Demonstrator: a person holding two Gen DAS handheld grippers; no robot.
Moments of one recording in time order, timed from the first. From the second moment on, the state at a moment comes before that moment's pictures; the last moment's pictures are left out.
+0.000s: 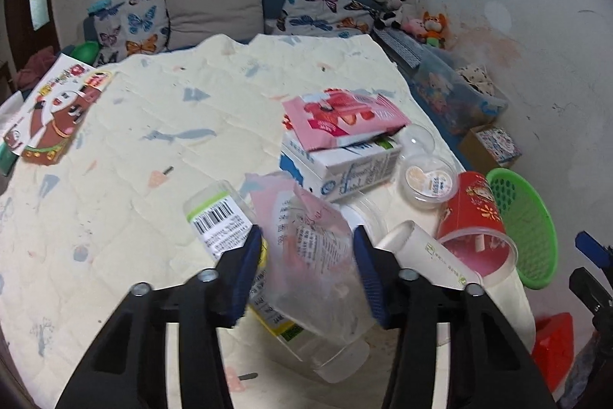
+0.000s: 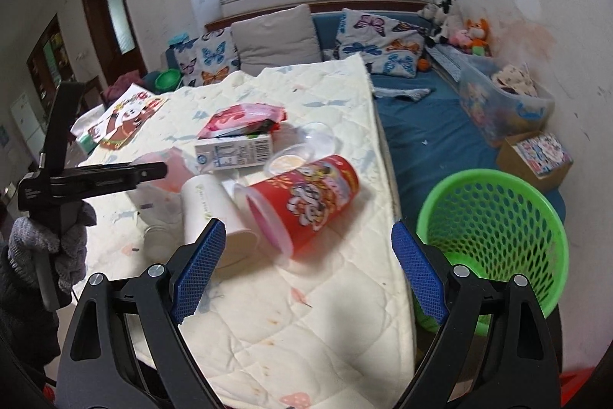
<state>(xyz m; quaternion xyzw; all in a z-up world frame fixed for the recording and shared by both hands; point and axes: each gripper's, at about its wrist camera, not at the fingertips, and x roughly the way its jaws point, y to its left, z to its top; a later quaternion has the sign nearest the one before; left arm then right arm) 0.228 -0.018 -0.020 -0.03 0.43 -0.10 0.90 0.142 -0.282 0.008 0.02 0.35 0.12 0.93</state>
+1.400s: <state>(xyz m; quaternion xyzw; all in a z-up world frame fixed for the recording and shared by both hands) 0.187 0.066 0.024 -0.12 0.34 -0.11 0.92 0.195 -0.121 -0.061 -0.27 0.41 0.18 0.85</state>
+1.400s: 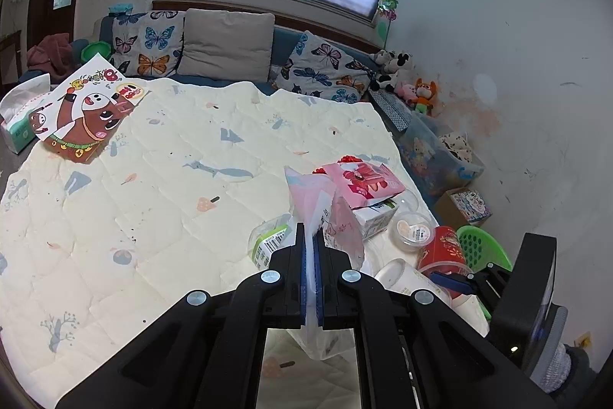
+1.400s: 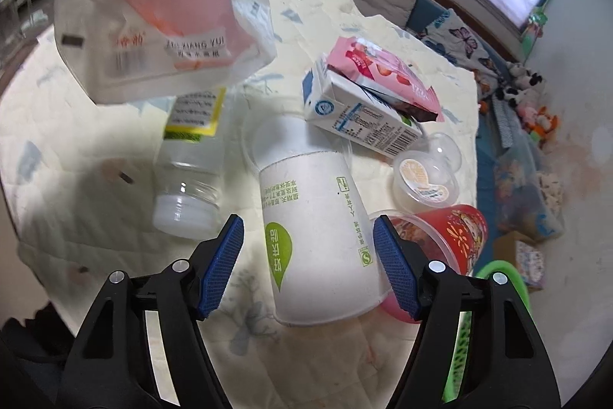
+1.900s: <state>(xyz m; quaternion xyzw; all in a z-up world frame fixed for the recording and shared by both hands) 0.181 0.057 0.032 -0.12 0.34 -0.13 0.92 0.182 -0.145 -0.040 -0.19 0.40 0.20 0.87</state>
